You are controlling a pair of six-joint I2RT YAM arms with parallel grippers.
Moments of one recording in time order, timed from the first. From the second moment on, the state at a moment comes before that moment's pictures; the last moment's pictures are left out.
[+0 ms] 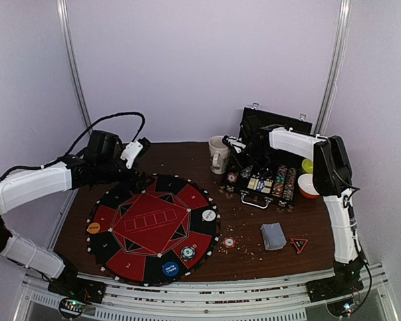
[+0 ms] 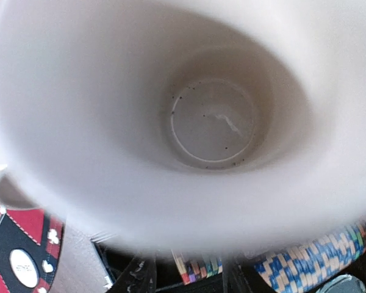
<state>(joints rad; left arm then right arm) -0.52 1.32 0.95 -0.26 0.11 0.23 0.44 2.31 1.99 -0.70 -0.25 -0.19</state>
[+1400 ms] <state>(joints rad) -0.49 1.42 0.98 -0.26 0.18 0.24 0.53 2.27 1.88 -0.66 -0.05 -0.26</state>
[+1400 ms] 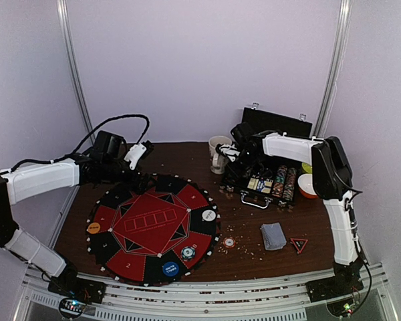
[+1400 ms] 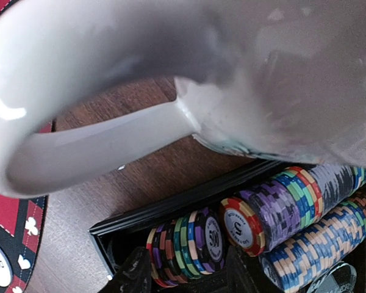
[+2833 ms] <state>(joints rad) -0.48 1.43 0.98 -0.26 0.20 0.26 0.50 2.33 1.95 -0.69 -0.07 -0.34</state>
